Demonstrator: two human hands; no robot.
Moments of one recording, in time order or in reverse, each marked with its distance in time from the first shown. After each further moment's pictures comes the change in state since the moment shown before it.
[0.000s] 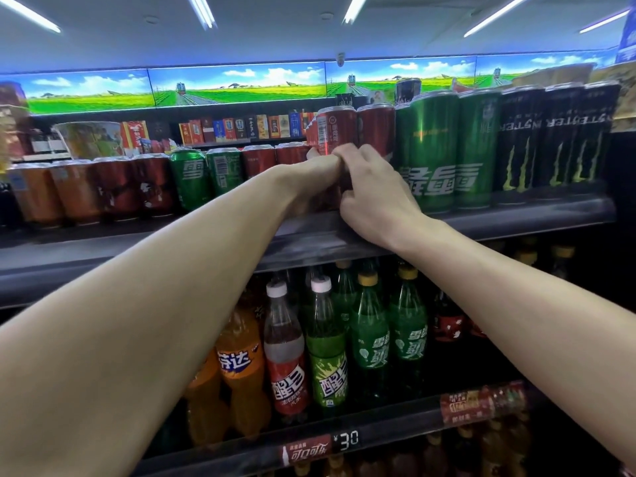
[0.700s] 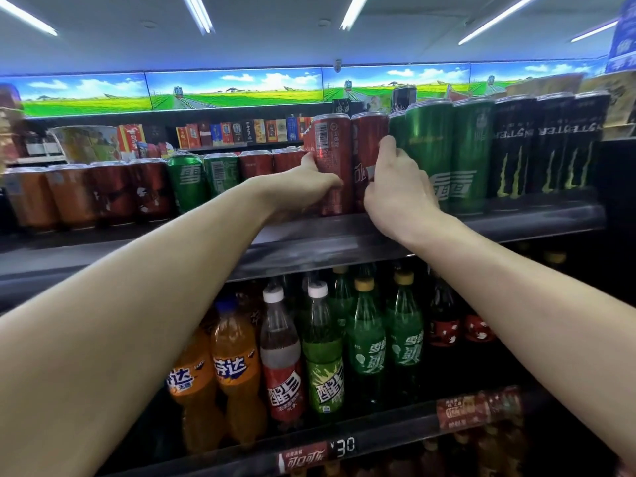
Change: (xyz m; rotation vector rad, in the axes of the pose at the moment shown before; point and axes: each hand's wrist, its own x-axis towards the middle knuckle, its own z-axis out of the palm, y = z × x) left_hand 0.015 -0.001 -0.016 0.809 0.185 0.233; right_hand 0.008 0.021 -0.009 -0.169 0.059 0.238
